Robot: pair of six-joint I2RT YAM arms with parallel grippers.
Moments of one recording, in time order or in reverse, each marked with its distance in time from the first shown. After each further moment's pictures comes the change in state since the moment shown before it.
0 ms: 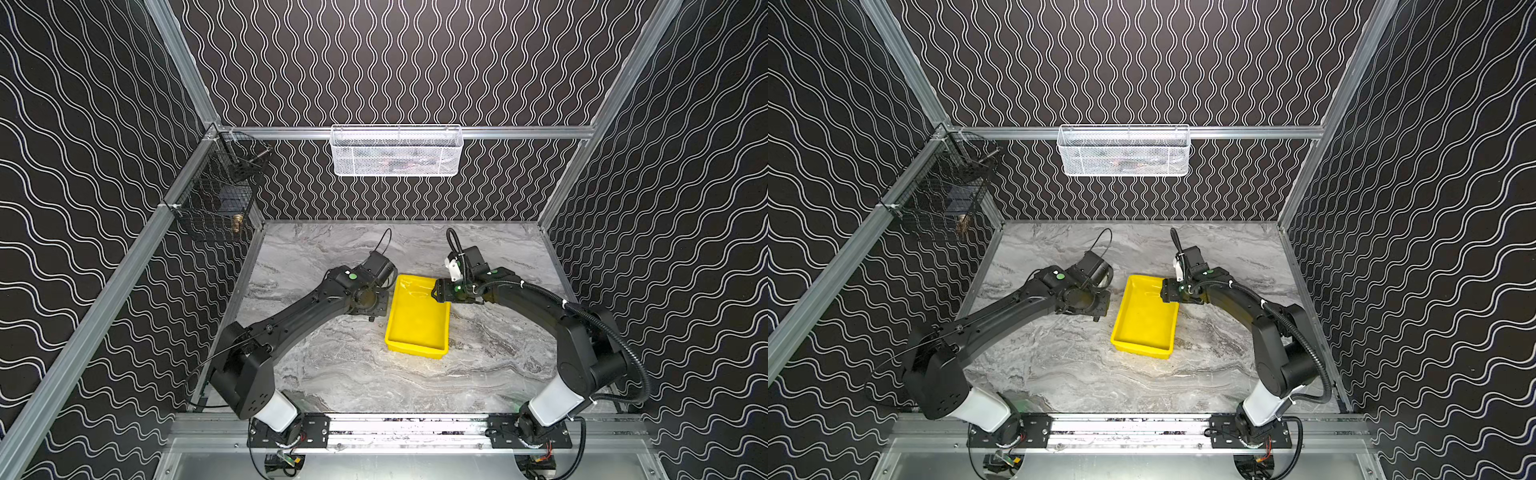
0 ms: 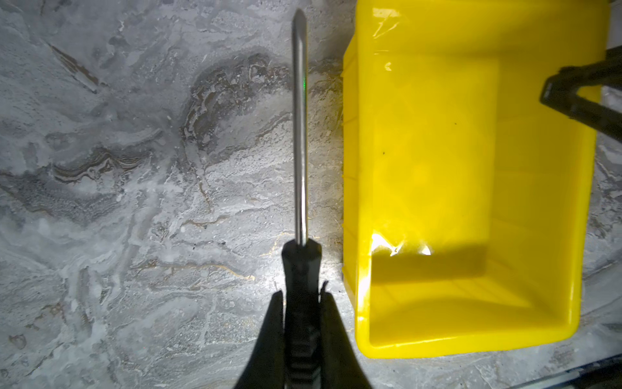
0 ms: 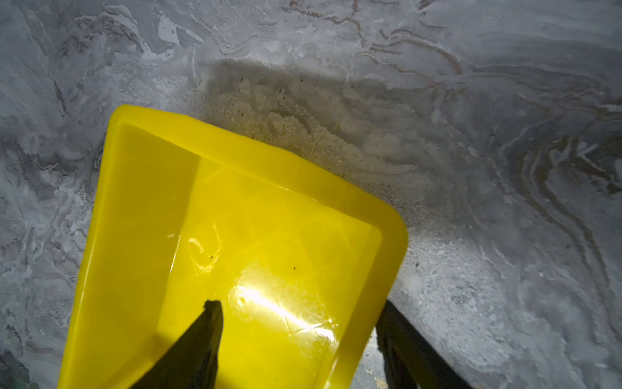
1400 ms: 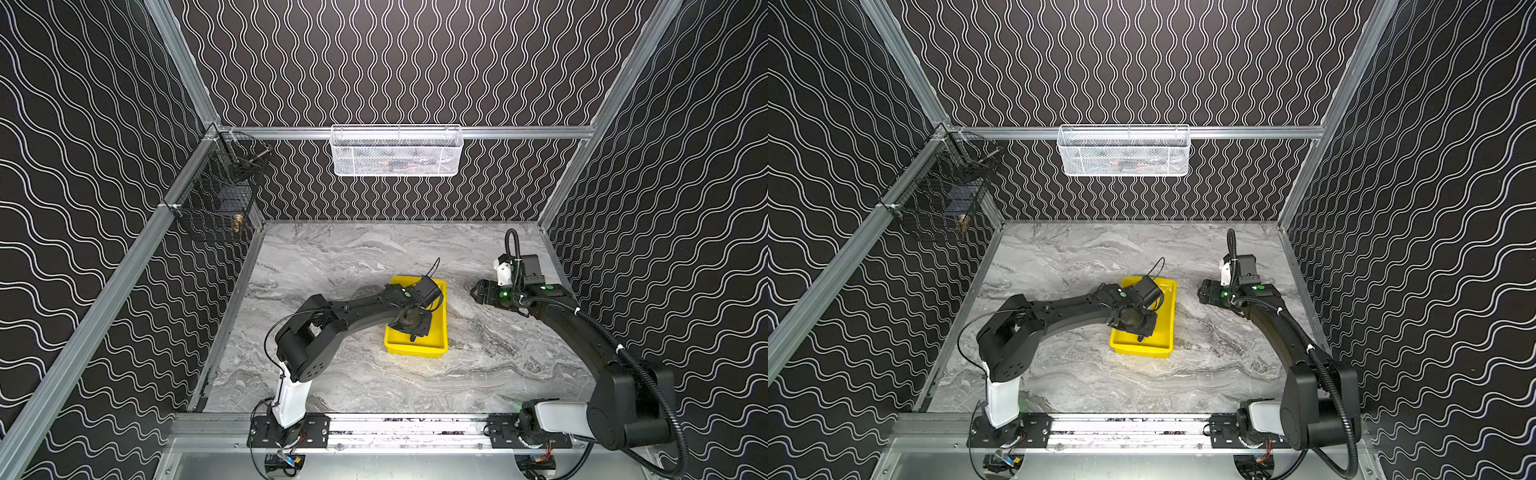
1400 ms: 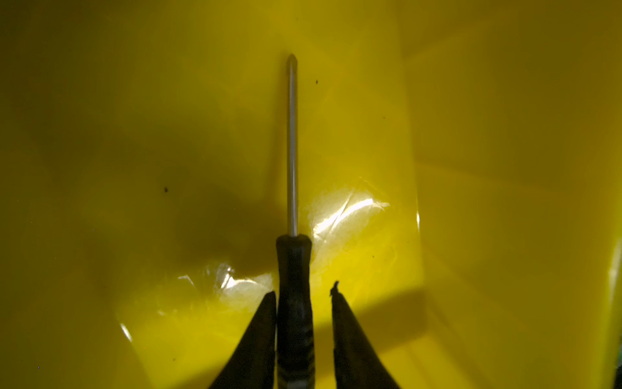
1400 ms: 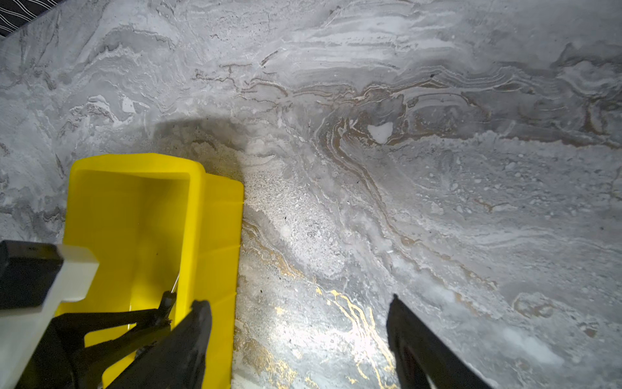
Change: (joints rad) left arm -0.209 0.405 0.096 0.250 0.107 -0.106; right arm -0.313 -0.335 -0.215 -0.050 -0.056 -0.080
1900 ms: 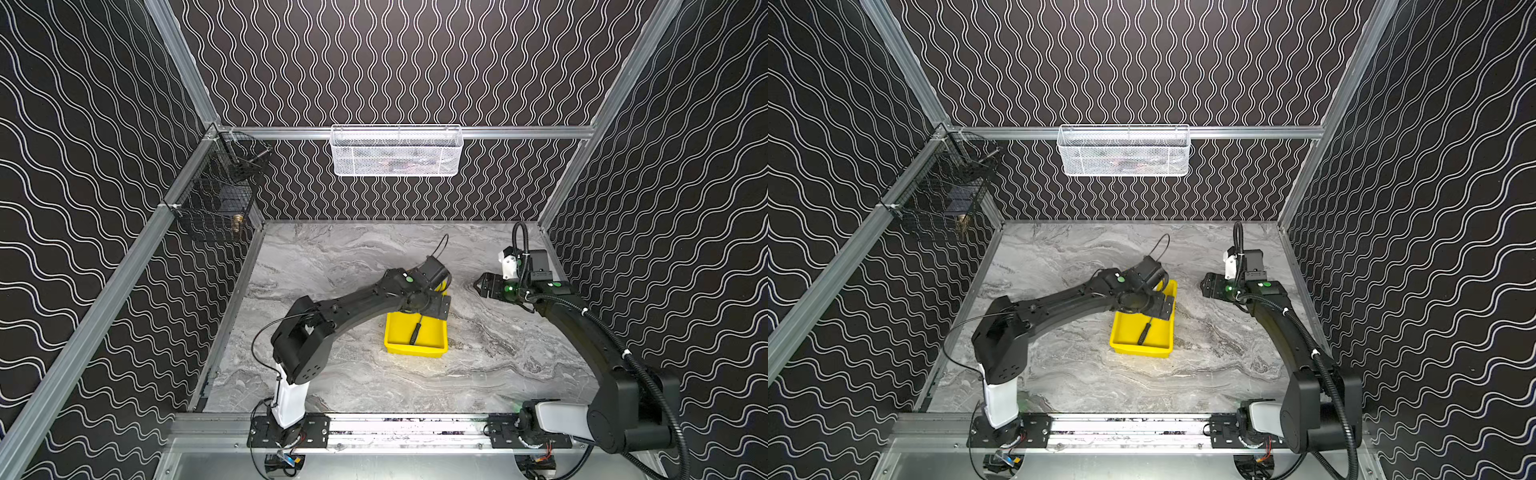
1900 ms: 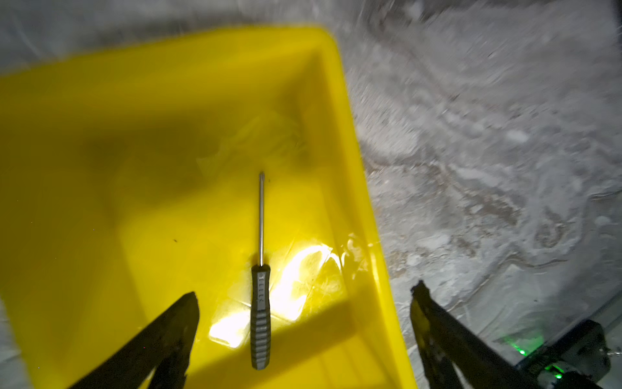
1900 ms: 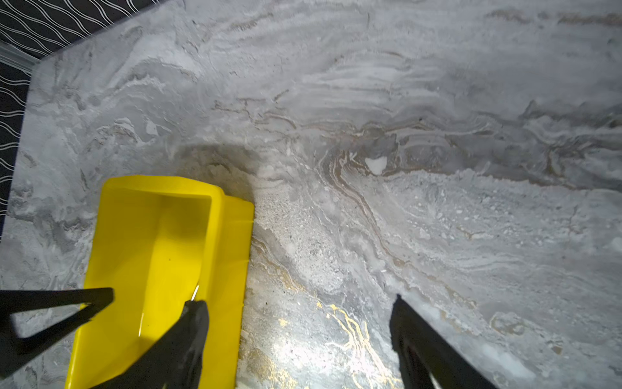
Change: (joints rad) left arm 0.010 -0.052 0.238 -0.079 -0.054 0.061; right arm -0.032 -0.026 0.068 -0.007 -0.023 -0.042
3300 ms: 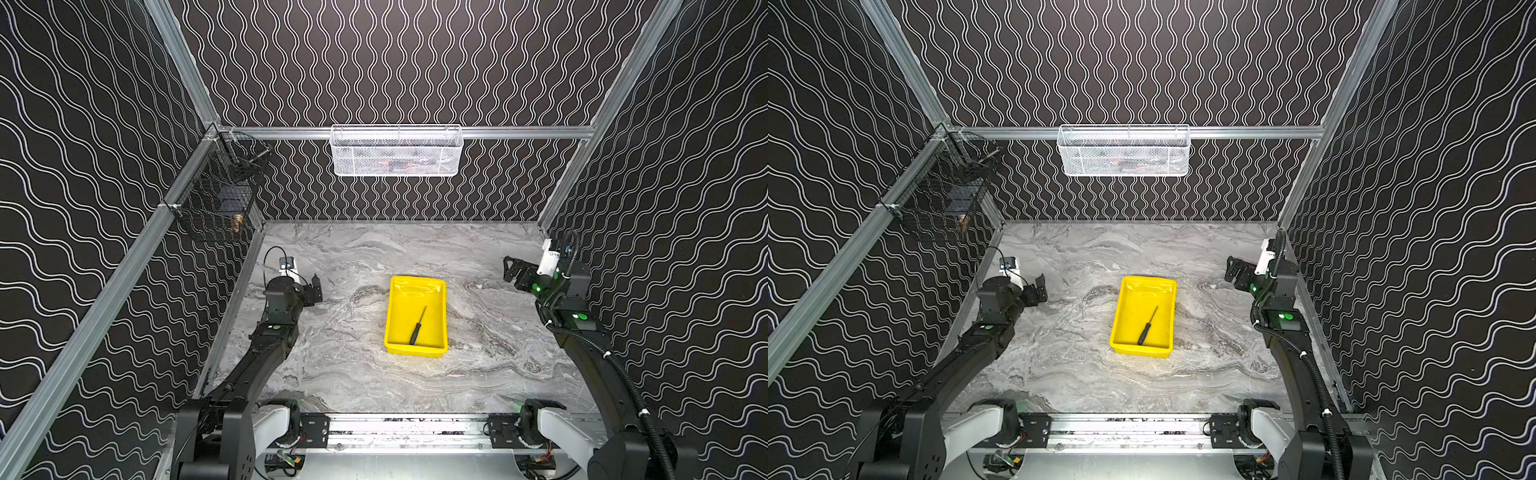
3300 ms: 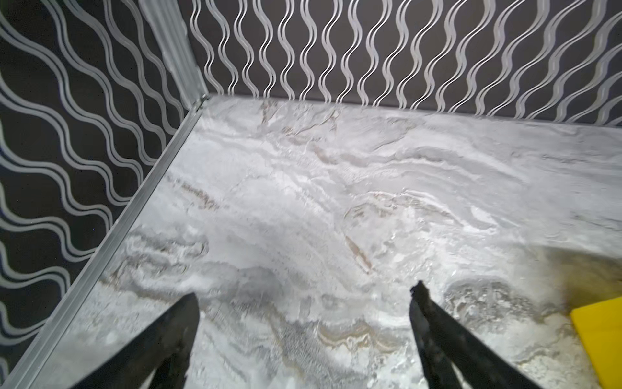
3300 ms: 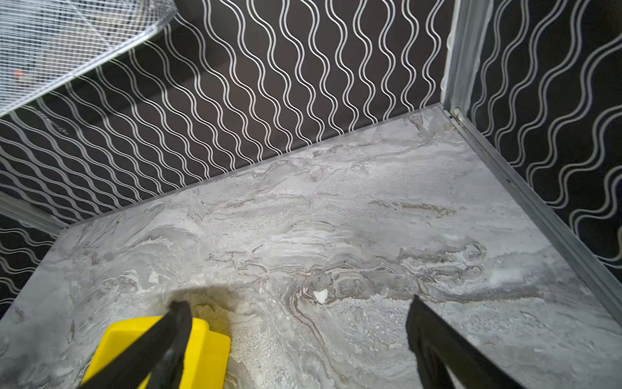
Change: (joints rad) left arm 0.863 -0.792 -1.113 0.953 -0.053 0.464; right arm -0.152 -0.281 -0.212 0.446 0.090 0.037
